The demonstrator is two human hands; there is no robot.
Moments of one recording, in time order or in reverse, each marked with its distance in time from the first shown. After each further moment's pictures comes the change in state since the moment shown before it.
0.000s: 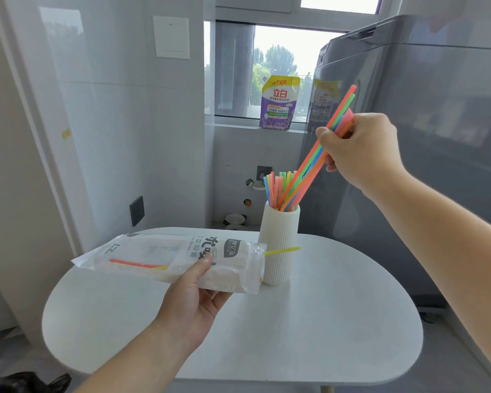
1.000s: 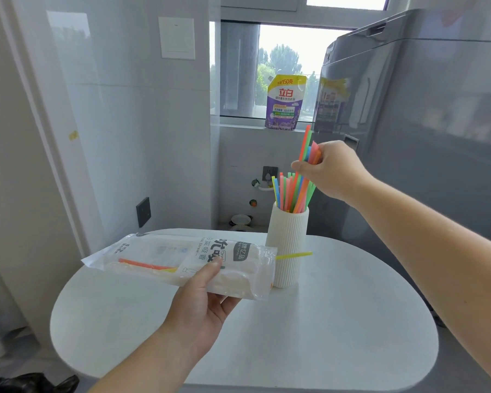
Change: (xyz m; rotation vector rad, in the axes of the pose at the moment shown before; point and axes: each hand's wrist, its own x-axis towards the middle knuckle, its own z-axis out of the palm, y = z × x) left_hand 0.002 -0.001 -0.003 0.012 0.005 -0.012; right_hand 0.014 0.035 0.054 -0.264 -0.312 0.098
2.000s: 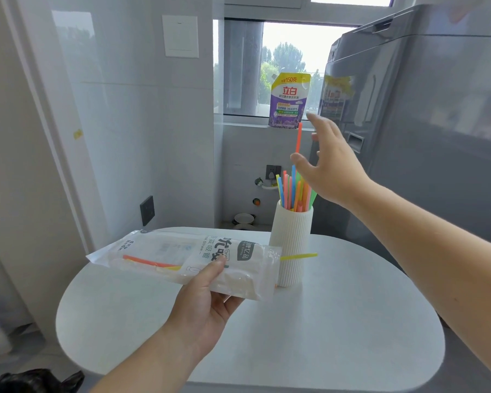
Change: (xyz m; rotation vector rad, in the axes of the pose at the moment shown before) left_hand 0.000 0.001 -0.001 0.012 -0.013 0.002; right_hand 0.005 0.007 0.013 0.001 0.123 -0.338
